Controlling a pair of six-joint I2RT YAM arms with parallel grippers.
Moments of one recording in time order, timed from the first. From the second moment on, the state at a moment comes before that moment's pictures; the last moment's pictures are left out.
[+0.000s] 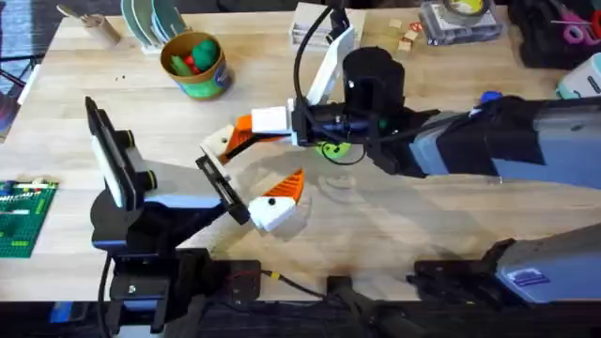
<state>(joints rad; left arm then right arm) 0.04 0.01 0.01 -0.09 0.96 -0.06 0.73 1.69 0.74 0.70 -0.76 0.98</state>
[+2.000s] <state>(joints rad) 0.01 0.01 0.01 -0.11 1.08 -0.02 0.44 1.50 1.01 -0.21 -0.24 0.31</state>
